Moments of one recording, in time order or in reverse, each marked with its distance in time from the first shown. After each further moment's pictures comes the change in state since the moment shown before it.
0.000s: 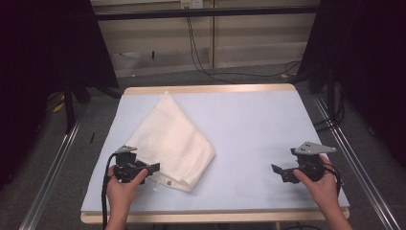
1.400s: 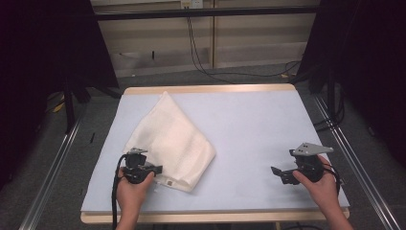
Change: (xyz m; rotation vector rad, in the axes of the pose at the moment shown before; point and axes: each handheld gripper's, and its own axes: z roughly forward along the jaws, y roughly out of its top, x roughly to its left) left arm -0.022 0.001 0.007 0.069 0.031 -0.007; right arm 0.001 -0.001 0.002 0.031 0.013 -0.032
